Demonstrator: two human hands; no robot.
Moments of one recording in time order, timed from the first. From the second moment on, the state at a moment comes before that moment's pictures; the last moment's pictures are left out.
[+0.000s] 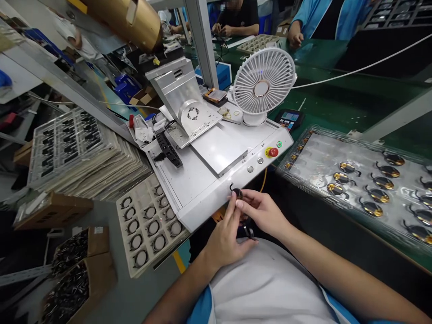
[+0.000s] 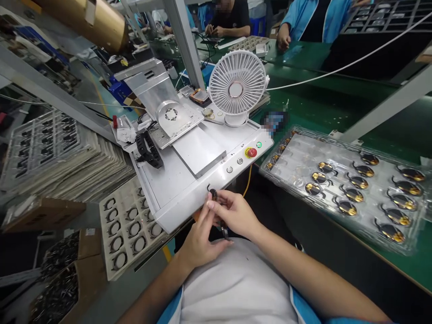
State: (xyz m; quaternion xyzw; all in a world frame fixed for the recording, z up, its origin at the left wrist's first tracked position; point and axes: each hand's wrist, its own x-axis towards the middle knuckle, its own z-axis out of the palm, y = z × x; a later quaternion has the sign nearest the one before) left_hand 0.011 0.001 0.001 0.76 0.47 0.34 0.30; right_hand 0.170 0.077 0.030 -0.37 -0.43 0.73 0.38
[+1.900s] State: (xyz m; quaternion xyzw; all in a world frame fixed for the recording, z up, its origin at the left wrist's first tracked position) left_hand 0.006 0.015 -0.033 0.46 0.39 0.65 0.47; right_hand 0.162 0.057 0.052 -0.43 -0.41 0.73 0.35
